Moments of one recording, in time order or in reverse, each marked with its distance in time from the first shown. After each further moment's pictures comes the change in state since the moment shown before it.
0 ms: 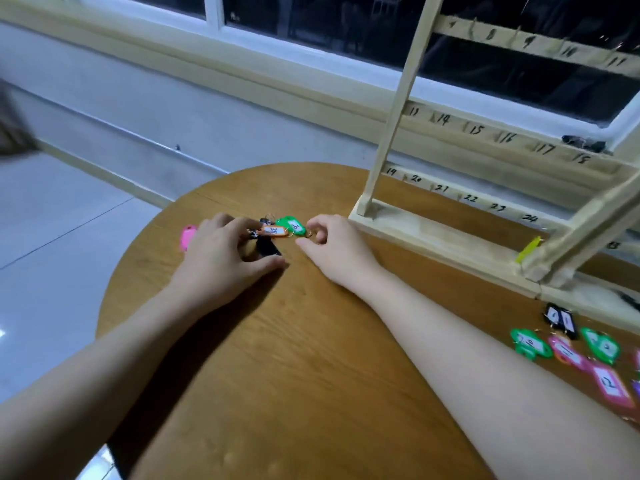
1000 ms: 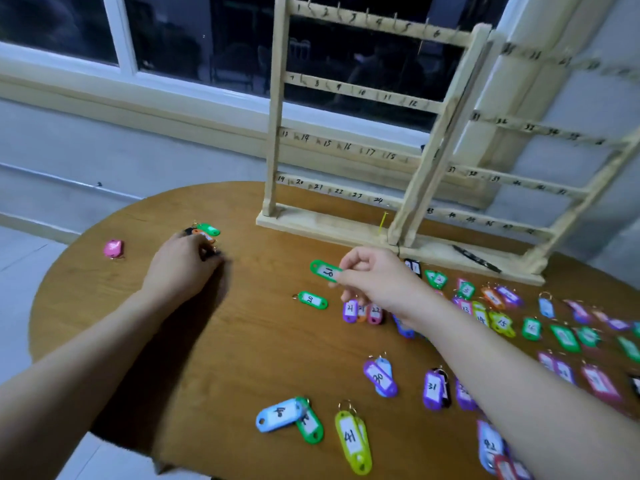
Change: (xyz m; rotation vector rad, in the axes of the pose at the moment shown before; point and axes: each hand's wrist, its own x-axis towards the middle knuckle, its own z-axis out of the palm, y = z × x) left_hand -0.021 0.059 0.022 0.080 -0.021 -0.011; right_hand -0.191 0.039 -0.156 0.493 -0.040 0.331
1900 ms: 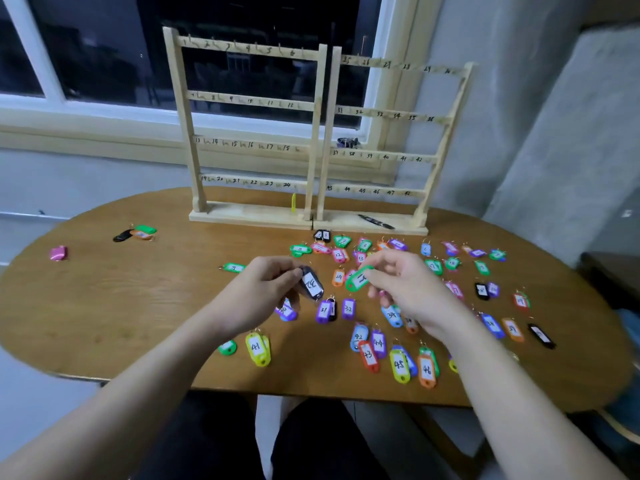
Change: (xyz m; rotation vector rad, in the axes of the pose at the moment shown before) left_hand -0.200 0.217 -0.044 -0.688 -0.610 0.373; right_hand -0.197 0.047 -0.103 0.038 0.293 -0.008
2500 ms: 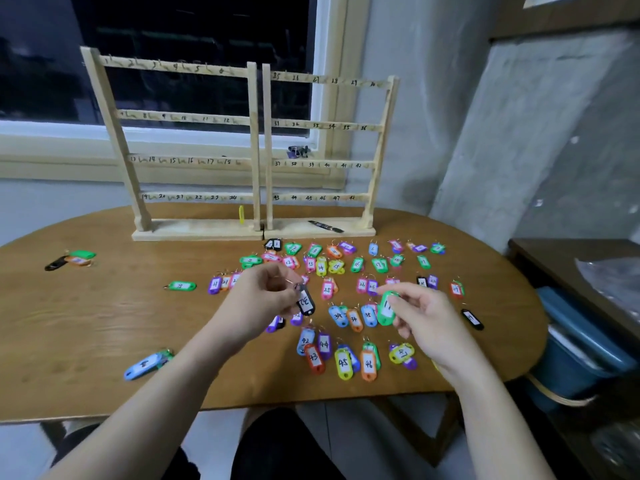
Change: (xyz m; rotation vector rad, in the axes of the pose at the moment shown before) left_hand 0.026 0.029 0.064 -0.196 0.054 -0.054; right_hand -0.068 0.055 -0.074 0.079 0.283 0.045
